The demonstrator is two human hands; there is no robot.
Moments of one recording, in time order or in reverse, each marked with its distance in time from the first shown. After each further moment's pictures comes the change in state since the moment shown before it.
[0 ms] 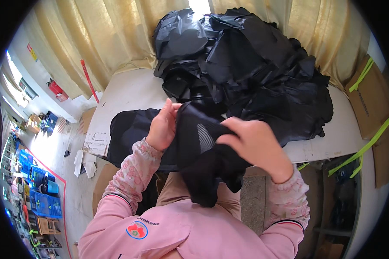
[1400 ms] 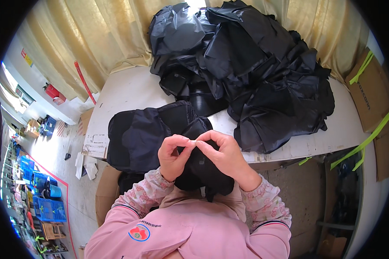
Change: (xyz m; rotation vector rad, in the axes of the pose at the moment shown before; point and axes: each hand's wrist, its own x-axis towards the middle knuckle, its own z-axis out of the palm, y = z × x) left_hand -0.050 -0.071 0.003 0.756 -0.076 0.834; right_hand -0.004 0.004 0.097 0.696 0.138 0.295
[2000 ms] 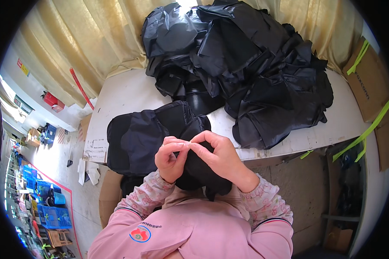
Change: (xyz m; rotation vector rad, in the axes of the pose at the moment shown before) left_hand 0.002 0.001 -0.002 0.242 0.024 0.283; right_hand -0.007 -0.007 0.003 -0.013 -0.015 0.008
